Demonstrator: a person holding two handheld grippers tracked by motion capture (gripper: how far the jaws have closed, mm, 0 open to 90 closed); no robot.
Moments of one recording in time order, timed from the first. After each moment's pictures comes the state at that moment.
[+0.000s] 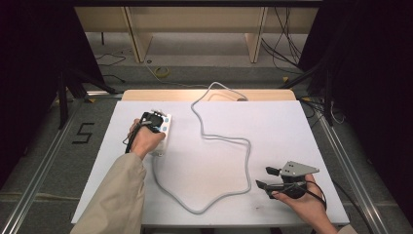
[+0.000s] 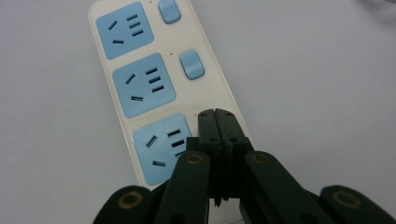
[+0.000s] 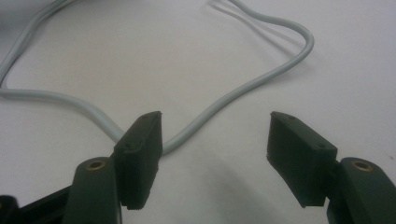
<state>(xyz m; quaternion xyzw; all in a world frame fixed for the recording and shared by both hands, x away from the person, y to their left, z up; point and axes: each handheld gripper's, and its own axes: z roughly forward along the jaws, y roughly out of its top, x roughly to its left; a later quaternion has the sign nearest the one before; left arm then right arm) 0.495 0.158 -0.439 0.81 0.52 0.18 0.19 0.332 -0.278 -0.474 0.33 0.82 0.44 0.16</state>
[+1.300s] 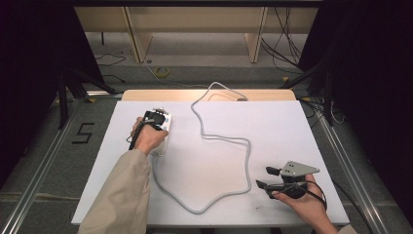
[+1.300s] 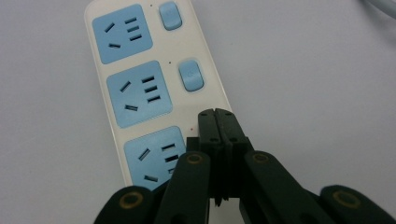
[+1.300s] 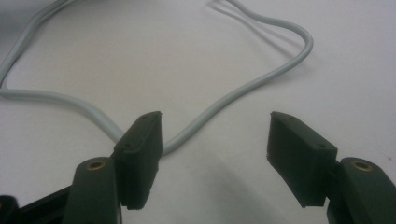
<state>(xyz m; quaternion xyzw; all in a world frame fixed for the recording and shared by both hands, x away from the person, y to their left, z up) 0.504 0.152 -0.442 0.80 0.54 0.17 0.19 0.332 -0.278 -0.473 0.33 0.82 0.44 0.16</state>
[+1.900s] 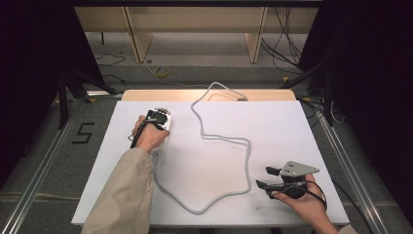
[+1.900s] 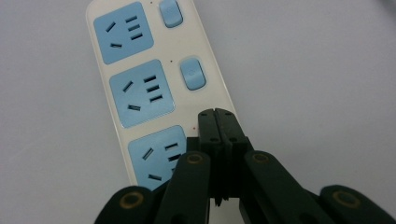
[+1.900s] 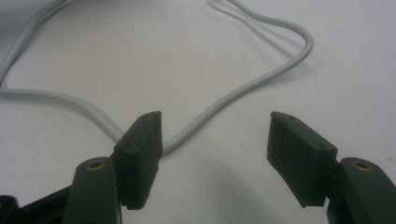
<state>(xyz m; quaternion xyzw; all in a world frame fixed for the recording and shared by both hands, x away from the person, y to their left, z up) 0.507 0.145 -0.441 0.81 0.54 0.18 0.16 0.332 -0.278 -0.473 0.33 0.82 0.43 0.16</state>
